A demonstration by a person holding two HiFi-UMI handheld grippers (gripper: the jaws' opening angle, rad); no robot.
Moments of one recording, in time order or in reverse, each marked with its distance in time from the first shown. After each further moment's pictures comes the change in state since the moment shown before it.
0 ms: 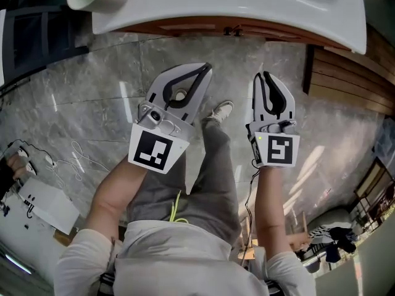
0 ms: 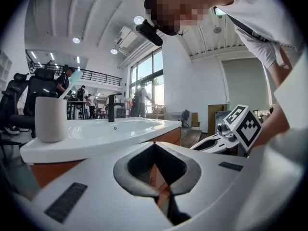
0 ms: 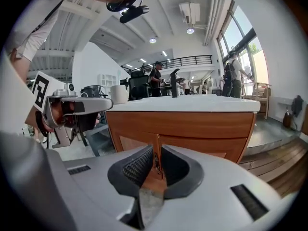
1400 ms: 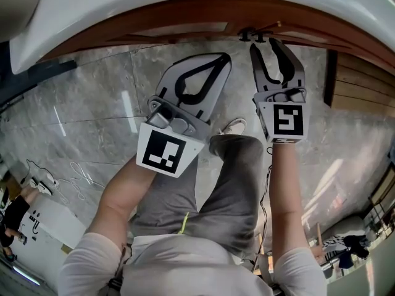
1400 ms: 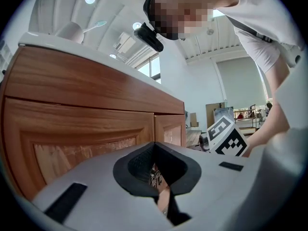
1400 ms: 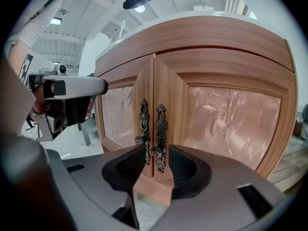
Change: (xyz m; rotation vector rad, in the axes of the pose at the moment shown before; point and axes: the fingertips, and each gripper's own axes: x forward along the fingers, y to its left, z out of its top) left arm 0.084 0.028 -0.195 0.018 -0.102 -0.028; right arm 0.181 -0.026 -0.171 -0.131 -0.001 0.010
